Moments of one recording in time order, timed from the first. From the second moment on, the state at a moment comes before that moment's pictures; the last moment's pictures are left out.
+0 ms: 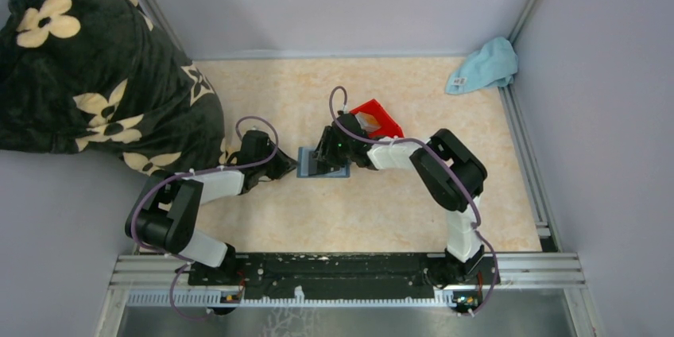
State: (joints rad) left arm -0.35 1.50 0.53 0.22 0.08 -1.00; right arm 0.76 1.95 1.11 0.13 -0.12 0.94
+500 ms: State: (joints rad) left arm -0.35 1.50 0.52 0.23 0.10 -1.00; right arm 0.76 1.90 1.15 -0.04 0.01 0.84
